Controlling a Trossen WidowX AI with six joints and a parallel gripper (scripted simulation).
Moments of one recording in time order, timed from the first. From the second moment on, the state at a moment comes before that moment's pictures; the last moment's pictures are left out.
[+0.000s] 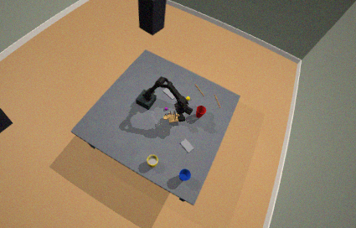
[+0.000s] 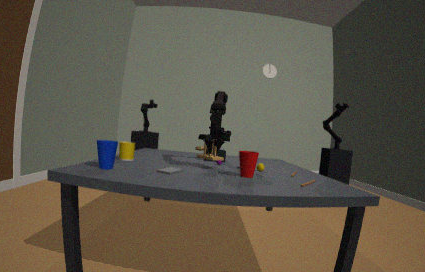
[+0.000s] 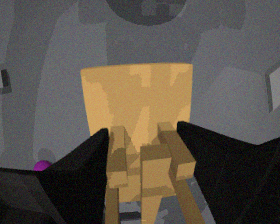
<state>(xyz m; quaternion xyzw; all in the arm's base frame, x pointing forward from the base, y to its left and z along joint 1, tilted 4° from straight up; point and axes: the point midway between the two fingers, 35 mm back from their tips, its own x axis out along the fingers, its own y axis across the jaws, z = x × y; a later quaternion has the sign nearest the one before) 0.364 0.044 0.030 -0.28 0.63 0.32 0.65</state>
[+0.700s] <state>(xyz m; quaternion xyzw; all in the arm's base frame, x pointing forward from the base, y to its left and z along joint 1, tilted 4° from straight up) 0.293 -0.174 0.019 -0.06 0.71 0.10 0.69</state>
